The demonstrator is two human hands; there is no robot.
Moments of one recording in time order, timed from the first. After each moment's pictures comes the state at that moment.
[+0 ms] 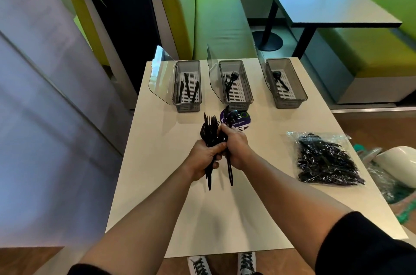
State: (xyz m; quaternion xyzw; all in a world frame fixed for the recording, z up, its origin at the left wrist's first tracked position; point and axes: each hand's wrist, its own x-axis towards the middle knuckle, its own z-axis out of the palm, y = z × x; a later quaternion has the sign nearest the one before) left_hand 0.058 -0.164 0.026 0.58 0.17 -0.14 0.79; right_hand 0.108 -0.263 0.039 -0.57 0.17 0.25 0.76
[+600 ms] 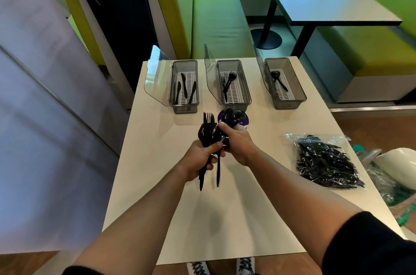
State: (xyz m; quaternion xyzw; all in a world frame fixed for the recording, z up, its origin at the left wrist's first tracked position) left_hand 0.070 -0.154 0.017 0.60 0.16 -0.17 0.76; right_hand 0.129 -0.282 0.042 -0.64 0.06 0.27 0.71
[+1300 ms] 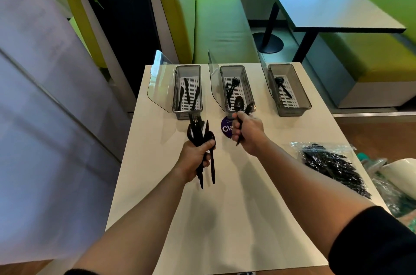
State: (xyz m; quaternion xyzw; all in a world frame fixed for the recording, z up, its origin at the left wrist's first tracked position) left_hand 0.090 -0.133 0.012 0.57 0.24 -0.07 0.78; right_hand 0.181 -0.280 0.058 -0.59 0.13 0.22 0.76
